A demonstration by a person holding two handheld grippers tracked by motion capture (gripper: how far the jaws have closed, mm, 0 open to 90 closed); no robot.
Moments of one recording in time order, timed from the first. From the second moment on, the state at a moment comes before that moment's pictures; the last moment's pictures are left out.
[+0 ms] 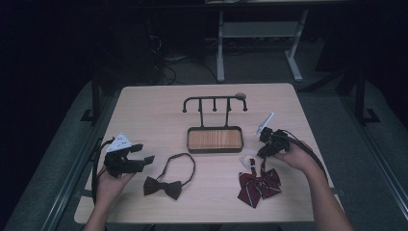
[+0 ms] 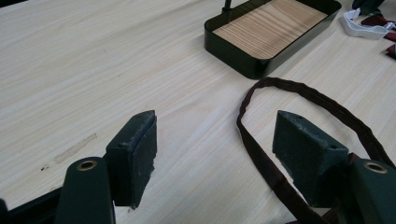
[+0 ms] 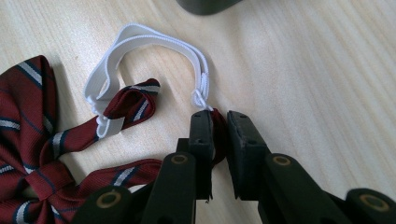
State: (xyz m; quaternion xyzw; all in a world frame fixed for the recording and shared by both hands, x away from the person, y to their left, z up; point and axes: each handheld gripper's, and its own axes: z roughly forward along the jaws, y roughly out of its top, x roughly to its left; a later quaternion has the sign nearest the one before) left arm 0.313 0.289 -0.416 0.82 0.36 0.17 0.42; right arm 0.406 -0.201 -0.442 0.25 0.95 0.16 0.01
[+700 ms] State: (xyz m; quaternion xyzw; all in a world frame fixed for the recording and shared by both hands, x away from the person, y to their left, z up) left arm 0.312 0.288 -0.415 0.82 0.35 0.17 0.42; right arm 0.386 -0.199 -0.415 0.20 0.96 0.17 0.00
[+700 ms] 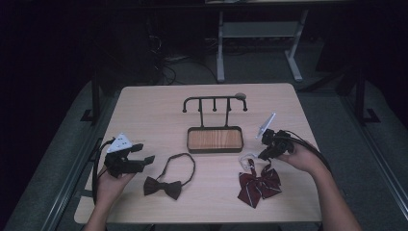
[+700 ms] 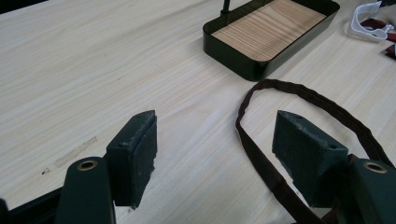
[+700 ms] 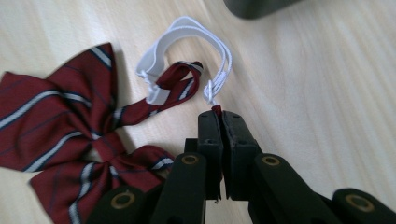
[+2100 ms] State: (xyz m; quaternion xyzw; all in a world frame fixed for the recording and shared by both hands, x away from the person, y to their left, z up) left arm 0.312 0.288 -0.415 0.82 0.35 0.17 0.42; right arm 0.368 -0.191 -0.325 0.13 0.97 0.21 0.02
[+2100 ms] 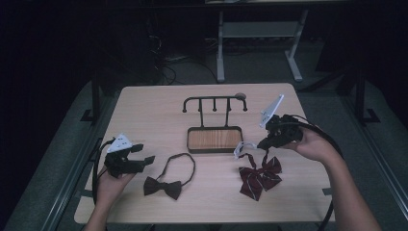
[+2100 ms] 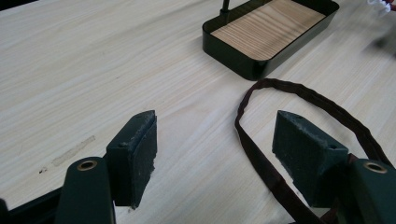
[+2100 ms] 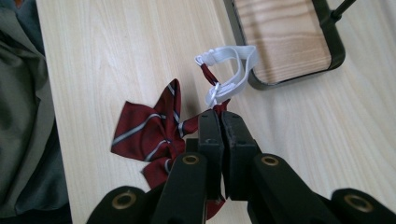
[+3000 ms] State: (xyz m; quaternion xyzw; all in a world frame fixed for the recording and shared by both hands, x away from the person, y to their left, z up) left arm 0.312 0.289 -0.415 0.81 0.36 0.17 0.42; right arm 0.375 -0.186 -0.280 0.13 0.96 0.23 0.04
